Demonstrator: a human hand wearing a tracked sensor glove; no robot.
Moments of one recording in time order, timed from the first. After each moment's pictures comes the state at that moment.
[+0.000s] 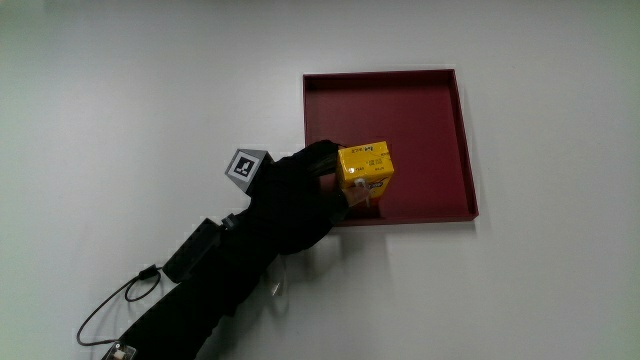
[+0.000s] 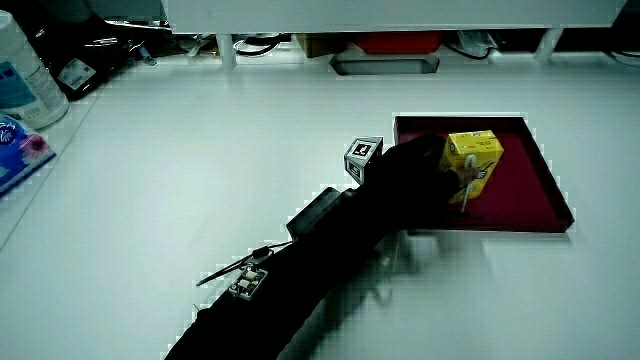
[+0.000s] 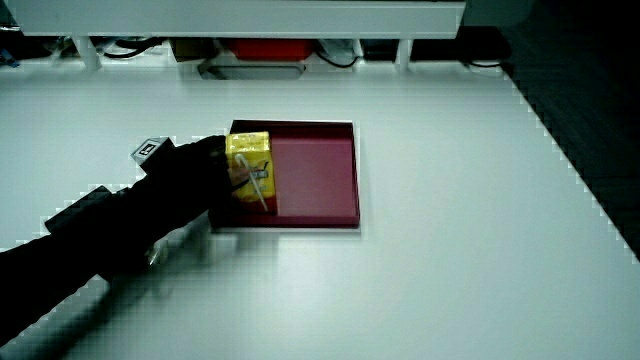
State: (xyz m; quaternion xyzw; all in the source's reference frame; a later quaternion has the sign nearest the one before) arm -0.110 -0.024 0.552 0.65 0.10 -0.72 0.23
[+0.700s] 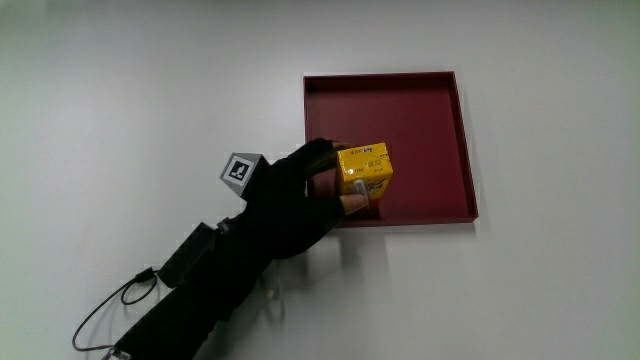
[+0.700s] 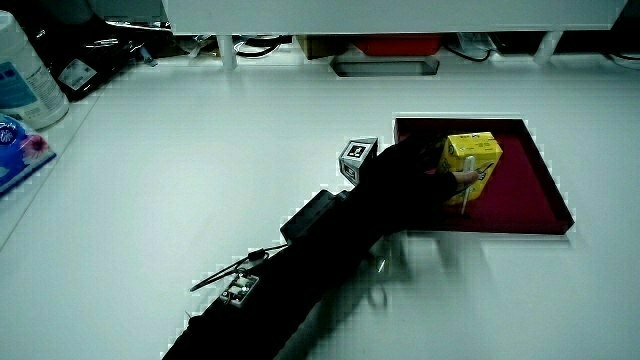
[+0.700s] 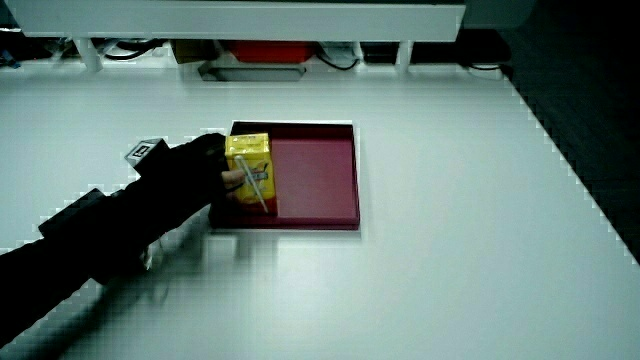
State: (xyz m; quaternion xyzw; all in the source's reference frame) arm -0.115 -0.018 0.548 0.64 0.08 -0.73 0.23
